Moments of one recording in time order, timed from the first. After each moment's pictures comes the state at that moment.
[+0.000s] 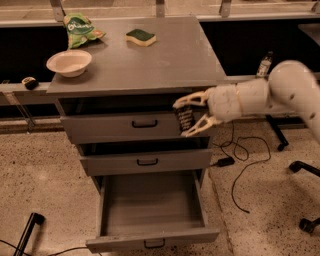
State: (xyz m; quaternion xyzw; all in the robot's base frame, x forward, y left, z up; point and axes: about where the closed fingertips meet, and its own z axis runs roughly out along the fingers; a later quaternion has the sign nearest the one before) arm 0.584 -0.073 0.823 -0.76 0.34 0.14 0.53
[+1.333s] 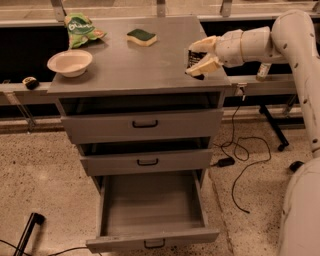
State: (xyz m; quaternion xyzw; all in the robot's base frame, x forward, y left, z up) arm 0.767 -0.122 0.903 -0.61 0.56 0.14 0.54
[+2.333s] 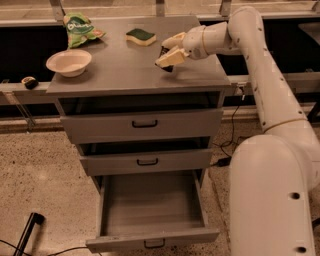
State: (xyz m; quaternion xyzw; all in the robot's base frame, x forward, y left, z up) arm 0.829 -0.042 0.891 -0.54 0.63 0.20 0.52
